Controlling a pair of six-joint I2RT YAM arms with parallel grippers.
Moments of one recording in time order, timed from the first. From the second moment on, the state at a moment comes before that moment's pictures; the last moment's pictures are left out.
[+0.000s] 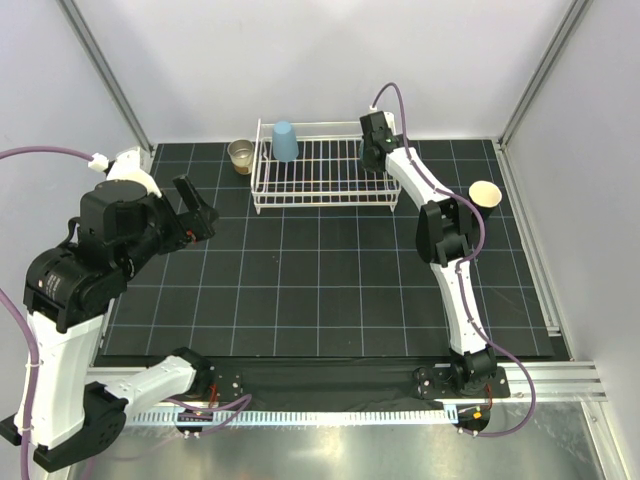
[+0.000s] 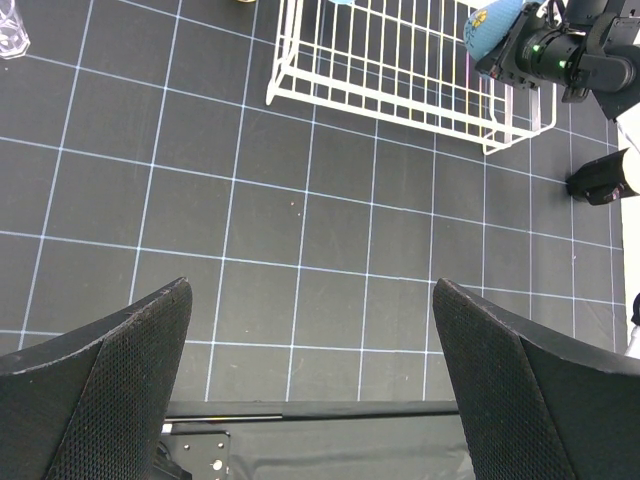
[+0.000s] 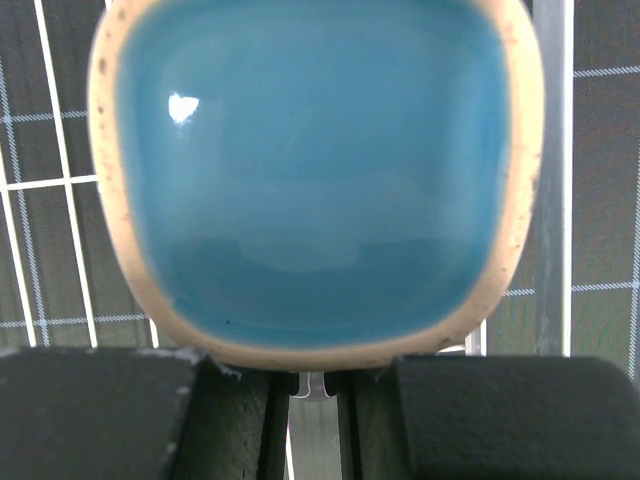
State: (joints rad) left arm -0.49 1.03 1.80 -1.31 -0.31 -0.57; right arm 0.34 2.50 2.35 -0.66 0.29 0.31
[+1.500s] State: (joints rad) left arm -0.49 0.87 1.70 -1.31 -0.16 -0.66; right arm 0.30 1.98 2.30 -0.77 0.32 0.36
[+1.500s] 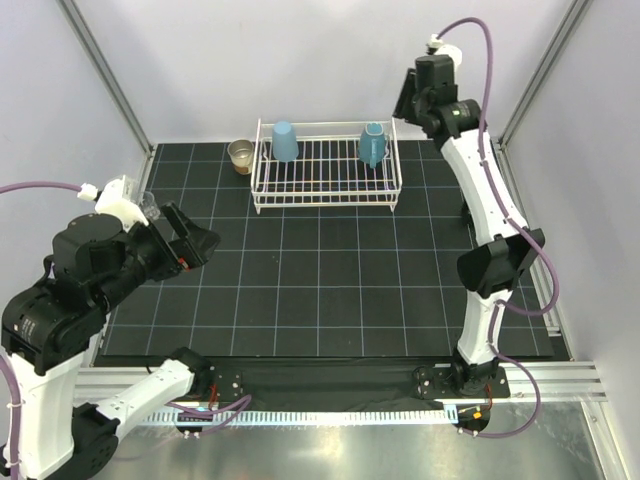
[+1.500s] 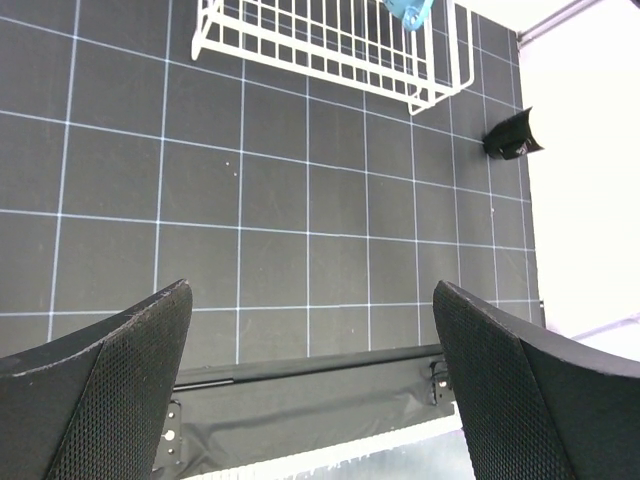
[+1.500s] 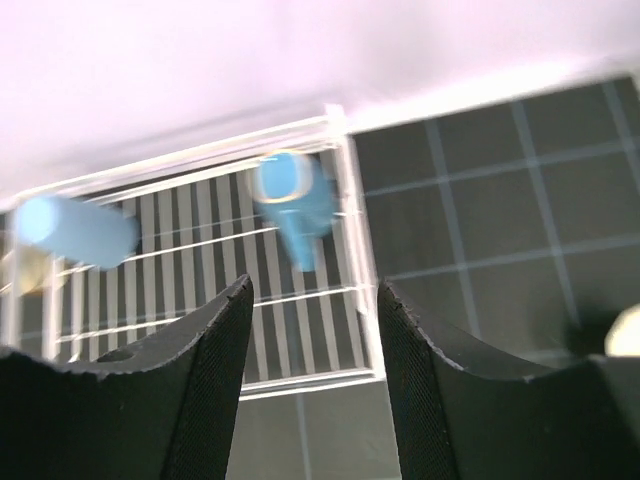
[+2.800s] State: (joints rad) left arm -0.49 0.96 1.64 -1.26 -0.11 -0.66; right arm -0.13 2.21 2.26 -1.33 0.37 1.00
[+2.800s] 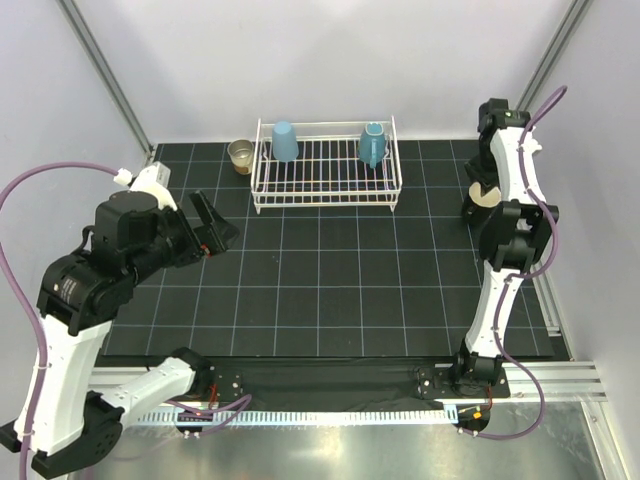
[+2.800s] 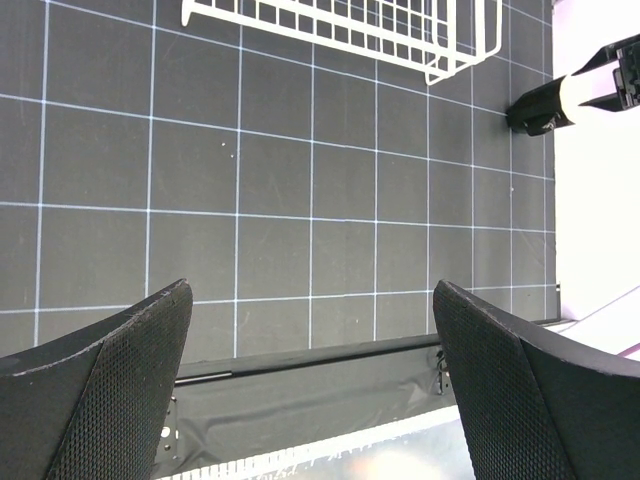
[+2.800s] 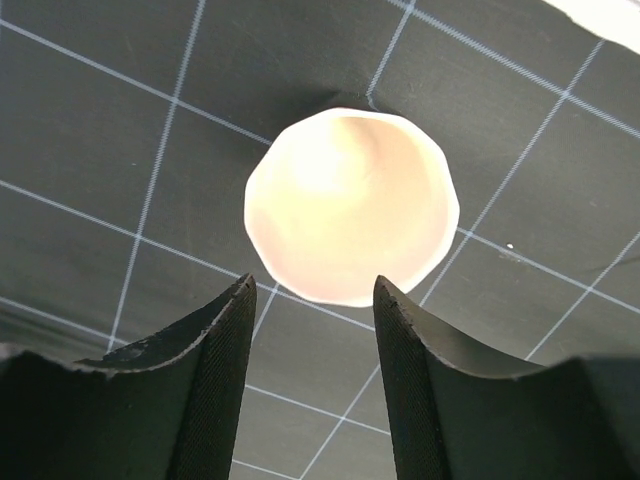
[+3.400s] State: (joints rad) left arm -0.49 1.01 1.71 -1.30 -0.12 -0.65; right arm -0.12 2.25 2.21 -1.25 0.38 1.02
